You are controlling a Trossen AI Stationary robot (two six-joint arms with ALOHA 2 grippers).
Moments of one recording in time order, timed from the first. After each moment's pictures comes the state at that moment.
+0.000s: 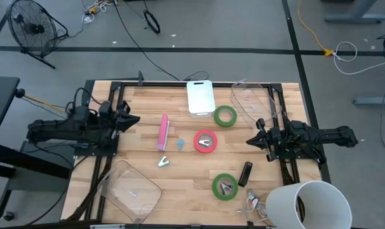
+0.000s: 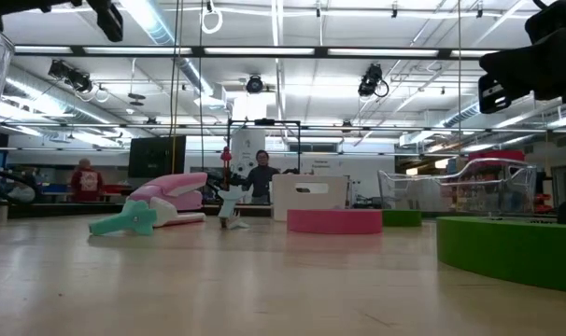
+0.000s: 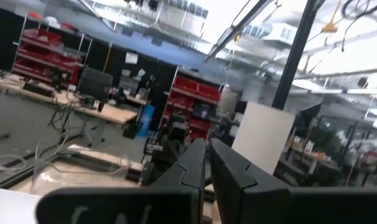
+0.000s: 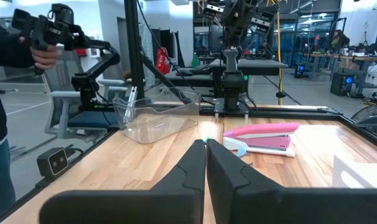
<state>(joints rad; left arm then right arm) 0.01 0.31 0.38 0.21 -0.03 -0.32 0.06 0.00 0.02 0.03 -0.15 0.02</state>
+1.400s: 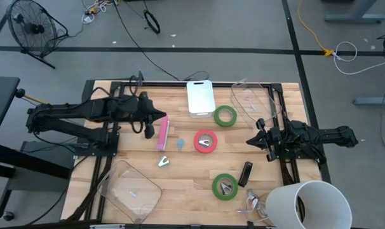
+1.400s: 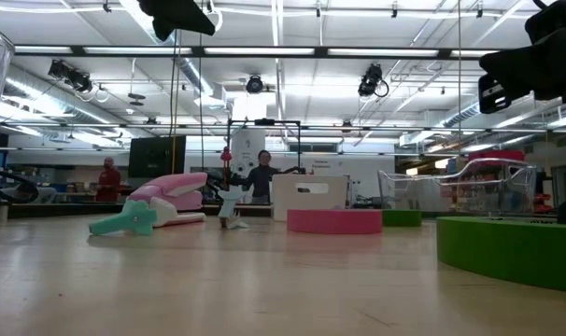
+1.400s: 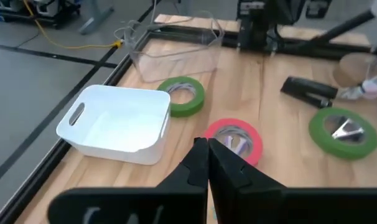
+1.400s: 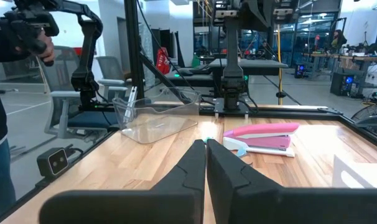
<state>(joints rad) 0.05 1.00 0.99 -0.48 -0.23 -0.08 0.06 0.00 0.02 0.03 -0.15 0.02</state>
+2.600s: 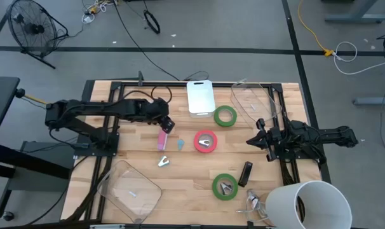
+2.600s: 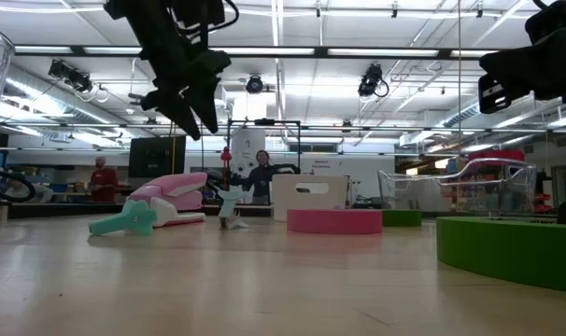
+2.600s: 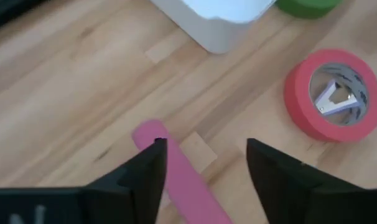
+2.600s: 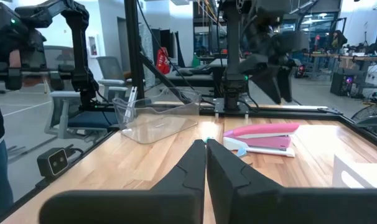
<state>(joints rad) 0.17 1.35 0.99 -0.66 -0.27 -0.64 0.06 0.00 0.02 0.03 -0.15 0.02</state>
